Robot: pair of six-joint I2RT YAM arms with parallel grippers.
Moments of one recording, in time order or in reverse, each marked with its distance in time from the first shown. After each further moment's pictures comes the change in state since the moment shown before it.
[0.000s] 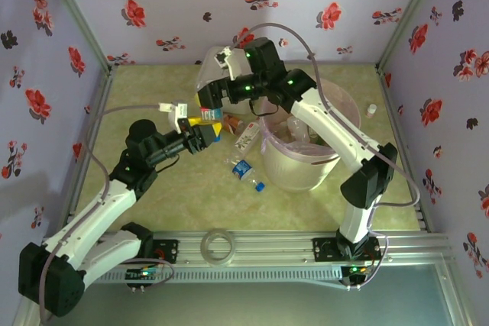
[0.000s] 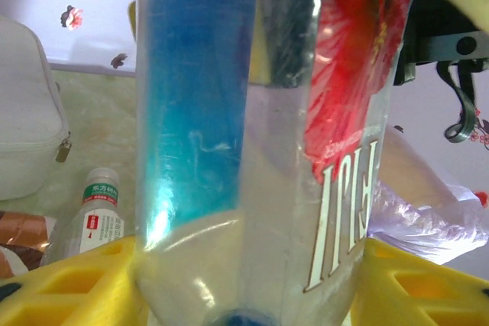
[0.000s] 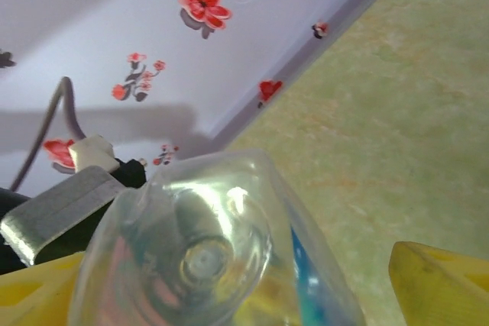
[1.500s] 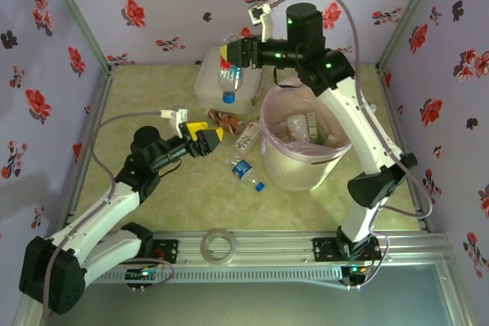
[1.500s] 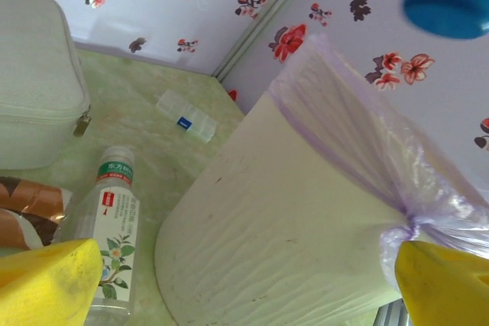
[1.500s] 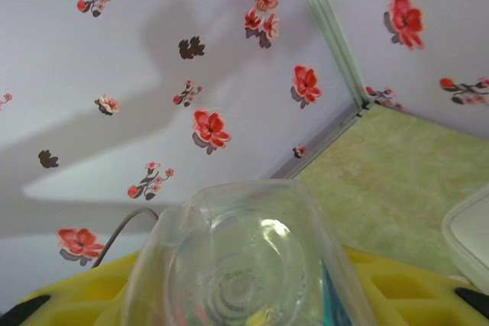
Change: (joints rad) left arm 0.000 0.029 -0.103 0.104 -0.045 -0.060; right arm -0.161 -0.056 0.233 -0.015 0.018 0.014
